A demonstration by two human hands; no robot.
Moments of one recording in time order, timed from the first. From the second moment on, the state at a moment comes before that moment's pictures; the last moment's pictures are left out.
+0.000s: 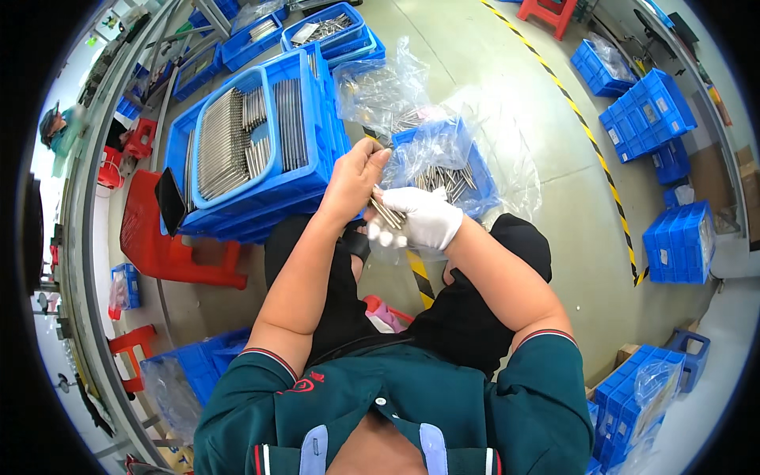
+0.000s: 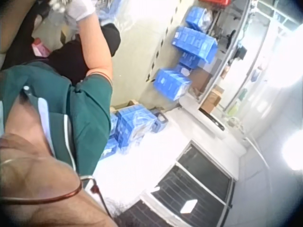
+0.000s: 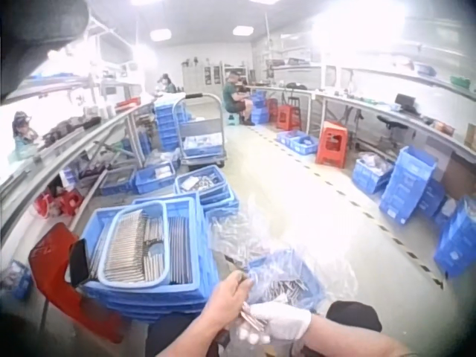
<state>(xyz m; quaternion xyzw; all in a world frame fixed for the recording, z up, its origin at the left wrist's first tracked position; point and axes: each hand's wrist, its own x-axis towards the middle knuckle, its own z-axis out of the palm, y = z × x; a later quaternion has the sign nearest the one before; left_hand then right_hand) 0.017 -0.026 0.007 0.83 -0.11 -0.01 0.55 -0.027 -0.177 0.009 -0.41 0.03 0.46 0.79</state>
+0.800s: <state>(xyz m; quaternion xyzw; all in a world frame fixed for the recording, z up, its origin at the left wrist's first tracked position) 0.010 -0.008 0.006 0.50 0.01 -0.18 0.85 -0.018 -0.204 0.024 -0.58 0.02 0.22 0.79</state>
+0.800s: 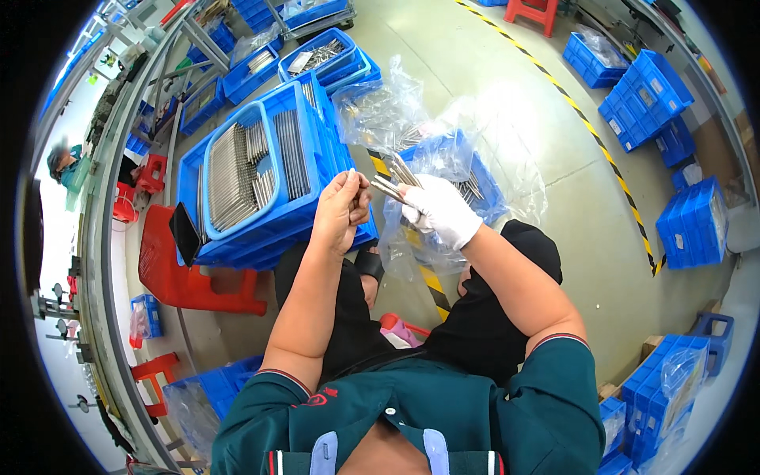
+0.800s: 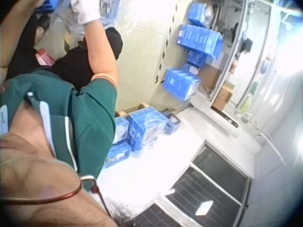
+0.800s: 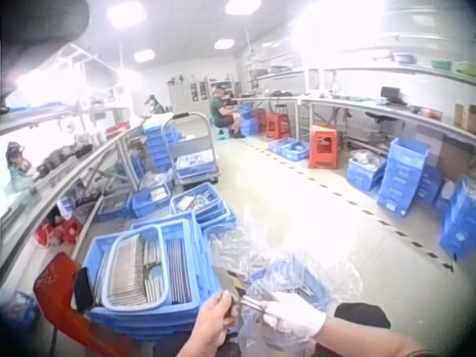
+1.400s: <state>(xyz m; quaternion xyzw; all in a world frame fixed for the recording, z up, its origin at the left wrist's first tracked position) 0.008 -0.010 -0.004 0.40 0.00 -0.26 0.88 -0.019 -0.205 0.027 -0.85 -0.10 0.03 0.52</state>
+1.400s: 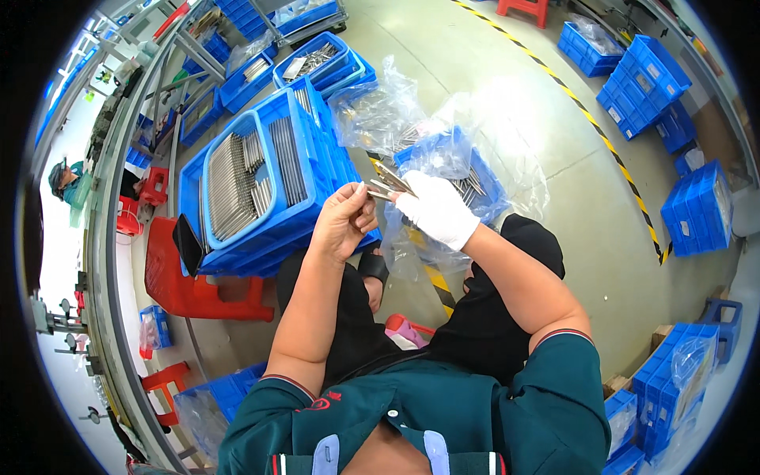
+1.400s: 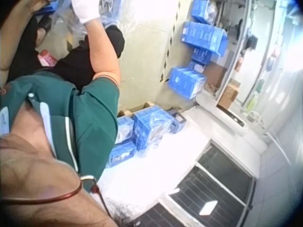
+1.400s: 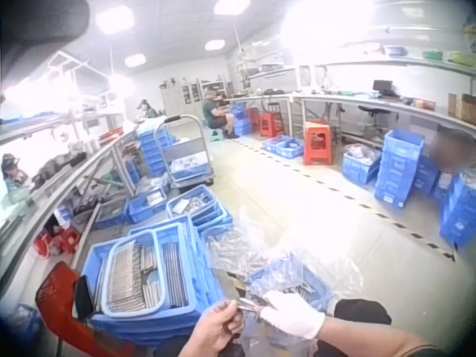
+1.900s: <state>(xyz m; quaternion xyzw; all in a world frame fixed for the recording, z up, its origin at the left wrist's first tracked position) 0.006 -0.001 -0.001 0.56 0.01 -0.24 0.79 -0.024 -0.202 0.028 -0.89 -0.13 0.02 0.45</state>
